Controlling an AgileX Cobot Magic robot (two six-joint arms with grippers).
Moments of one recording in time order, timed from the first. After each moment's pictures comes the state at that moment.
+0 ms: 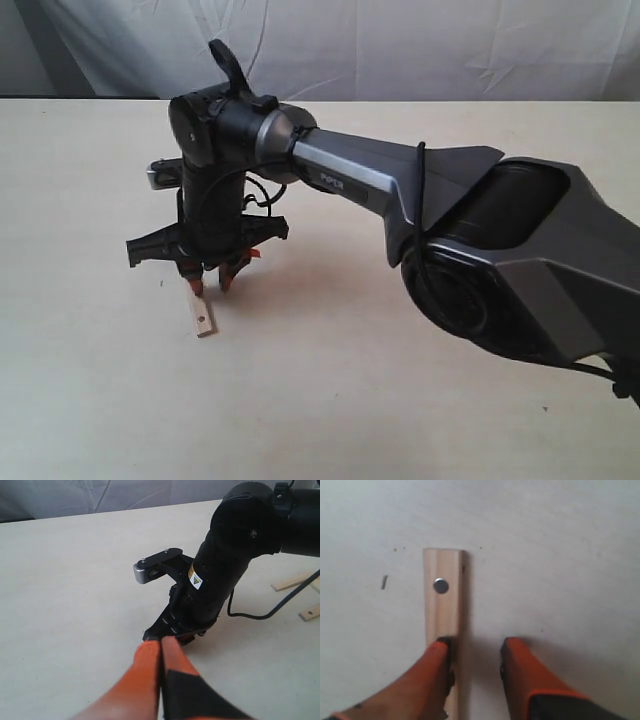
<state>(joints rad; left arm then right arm) -0.11 0.57 -0.56 -0.25 0.59 0.17 0.86 2.57 -2.27 0.17 1.20 0.37</state>
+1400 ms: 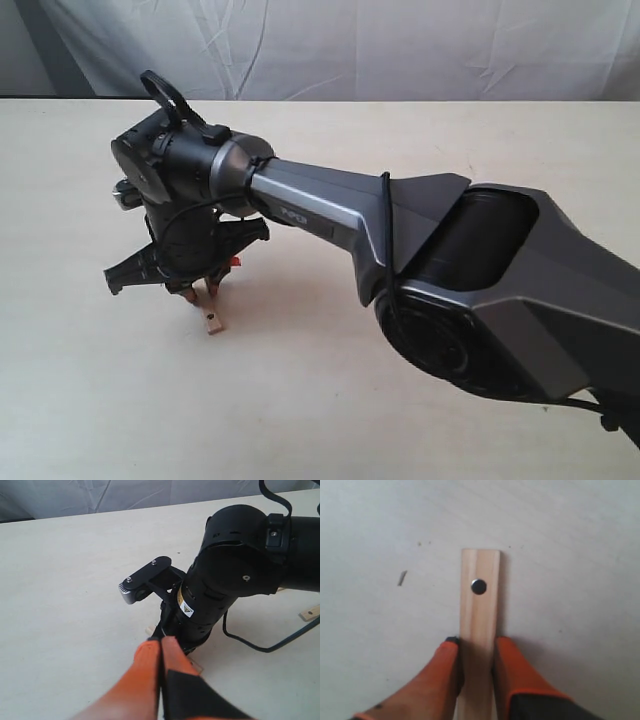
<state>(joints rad) -0.11 0.57 -0.56 -0.25 0.59 0.17 0.95 2.58 -2.29 -0.04 1.21 0.45</state>
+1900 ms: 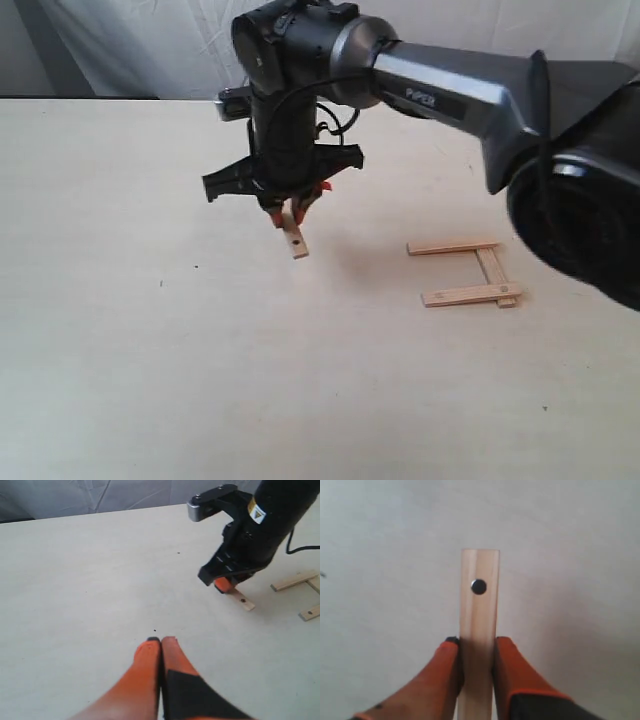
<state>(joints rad) -0.11 0.57 -0.56 -0.25 0.59 0.17 0.73 2.32 -2.03 -0.04 1.21 0.38</state>
